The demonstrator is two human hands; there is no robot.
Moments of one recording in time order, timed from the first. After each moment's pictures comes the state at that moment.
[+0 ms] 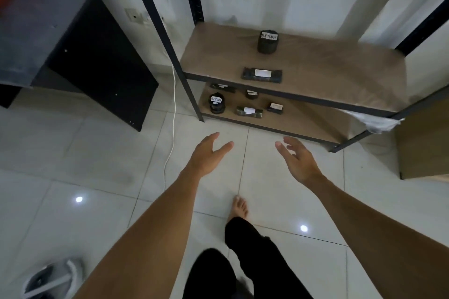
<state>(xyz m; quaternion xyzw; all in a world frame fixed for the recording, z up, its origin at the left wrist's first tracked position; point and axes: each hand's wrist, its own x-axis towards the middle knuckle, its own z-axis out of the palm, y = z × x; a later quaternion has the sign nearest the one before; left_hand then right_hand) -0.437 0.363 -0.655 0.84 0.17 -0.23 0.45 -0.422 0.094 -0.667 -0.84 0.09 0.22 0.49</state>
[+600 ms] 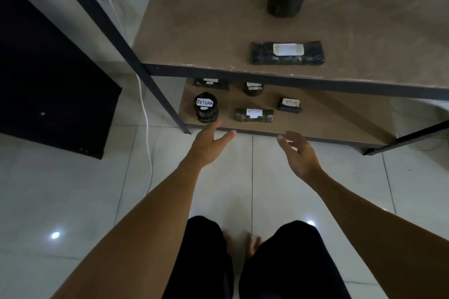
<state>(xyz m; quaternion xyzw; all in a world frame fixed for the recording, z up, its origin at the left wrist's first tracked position) -0.226 0.420 -0.925 0.84 0.10 -0.24 0.47 -0.261 0.162 -0.939 -0.83 0.18 0.16 0.51</state>
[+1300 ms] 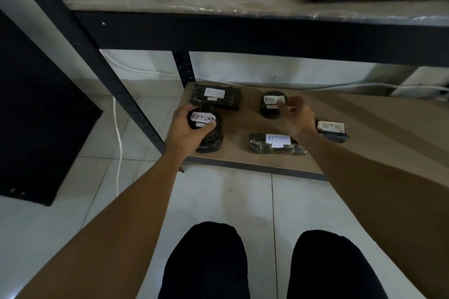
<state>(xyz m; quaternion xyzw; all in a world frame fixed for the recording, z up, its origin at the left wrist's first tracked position) -0.063 0.483 -1.122 0.87 0.13 0.02 0.48 -0.018 0.203 -1.131 -0.88 0.12 0.00 0.45</state>
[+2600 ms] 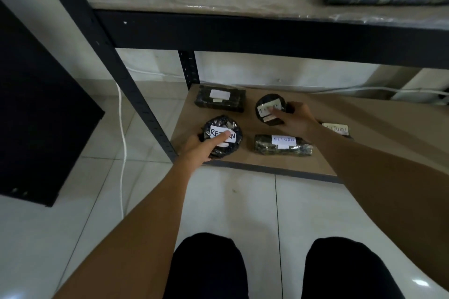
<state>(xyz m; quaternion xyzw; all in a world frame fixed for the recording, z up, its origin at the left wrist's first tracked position) -0.089 0.477 -1.130 0.71 0.22 -0.17 0.65 0.012 0.203 -1.146 -0.81 0.10 0.12 0.56</state>
